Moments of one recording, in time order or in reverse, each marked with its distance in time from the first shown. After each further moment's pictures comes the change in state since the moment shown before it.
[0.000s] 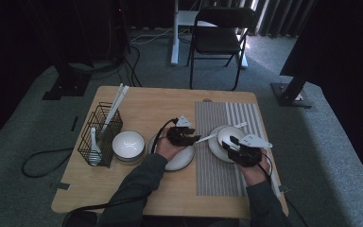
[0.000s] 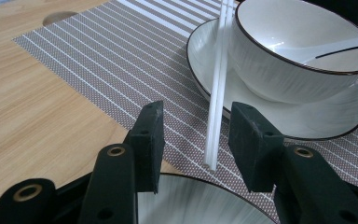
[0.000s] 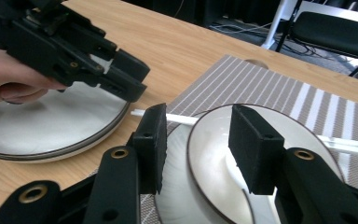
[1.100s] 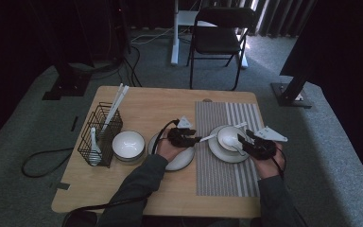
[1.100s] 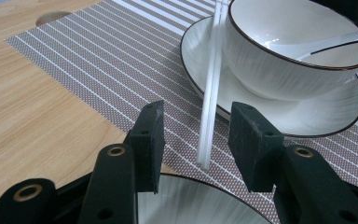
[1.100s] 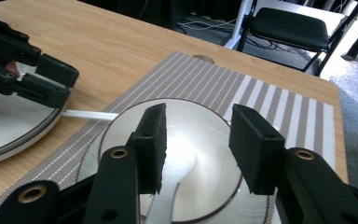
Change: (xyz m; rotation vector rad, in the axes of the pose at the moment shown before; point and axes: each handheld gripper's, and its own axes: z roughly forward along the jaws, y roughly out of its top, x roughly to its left) left arm -0.004 -0.001 0.002 0.003 -0.005 0.018; right arm -0.048 0.000 -0.010 0.011 -0.113 0.028
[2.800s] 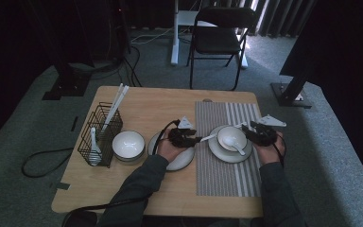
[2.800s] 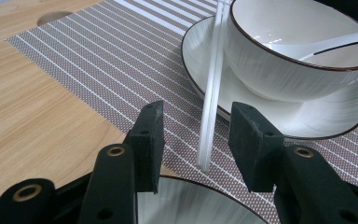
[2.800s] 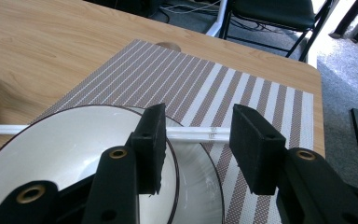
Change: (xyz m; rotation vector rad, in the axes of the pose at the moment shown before) left arm -0.002 0.000 0.003 -0.004 0.013 -0.005; right arm -0.046 0.002 0.047 0.064 -0.046 0.046
